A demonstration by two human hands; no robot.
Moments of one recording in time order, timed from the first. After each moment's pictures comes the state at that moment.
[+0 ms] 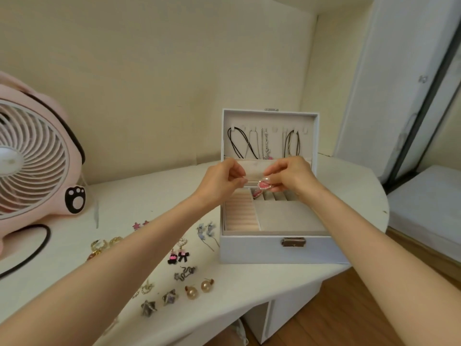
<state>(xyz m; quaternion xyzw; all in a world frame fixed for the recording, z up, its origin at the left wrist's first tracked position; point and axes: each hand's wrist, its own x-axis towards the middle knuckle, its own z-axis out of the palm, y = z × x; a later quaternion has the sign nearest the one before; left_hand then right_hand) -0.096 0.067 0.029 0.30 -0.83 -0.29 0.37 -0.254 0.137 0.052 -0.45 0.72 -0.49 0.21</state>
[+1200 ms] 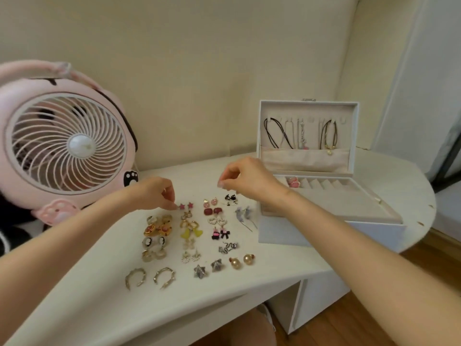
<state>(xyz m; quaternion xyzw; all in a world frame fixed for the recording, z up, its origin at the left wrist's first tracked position) 0.093 0.044 0.025 0.52 -0.84 -0.13 0.04 -0.118 0.126 0.041 -0.71 0.61 -0.33 0.12</state>
